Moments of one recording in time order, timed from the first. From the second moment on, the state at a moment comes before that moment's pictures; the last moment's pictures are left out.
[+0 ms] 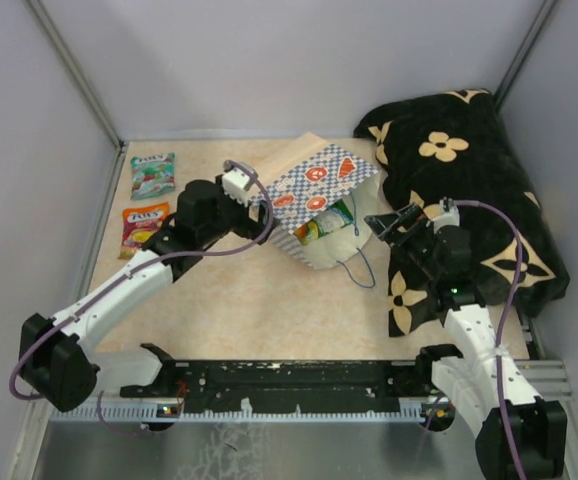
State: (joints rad) left arm -0.55 1.20 0.94 -0.06 0.13 -0.07; right arm 0.10 0.80 0.46 0.14 -0.34 0.94
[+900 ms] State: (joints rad) left arm -0.99 1.73 1.43 -0.06 -0.16 0.42; right arm 0.10 0.89 0.31 0.23 -0.17 1.13
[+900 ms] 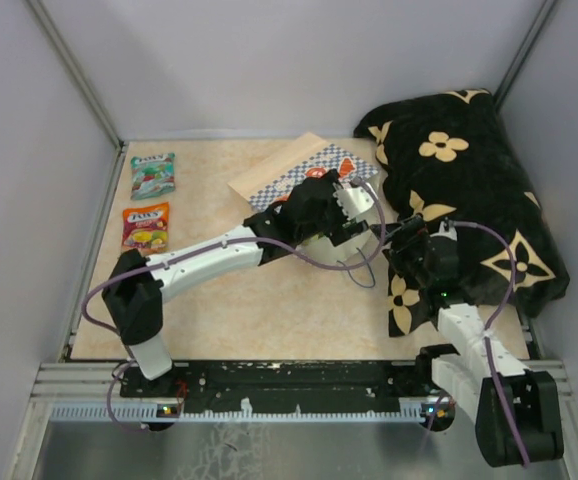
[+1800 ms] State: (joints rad) left arm -0.86 1.86 1.76 -0.01 -0.61 0.29; right arm 0.32 1.56 0.61 0.72 -0.18 1.36
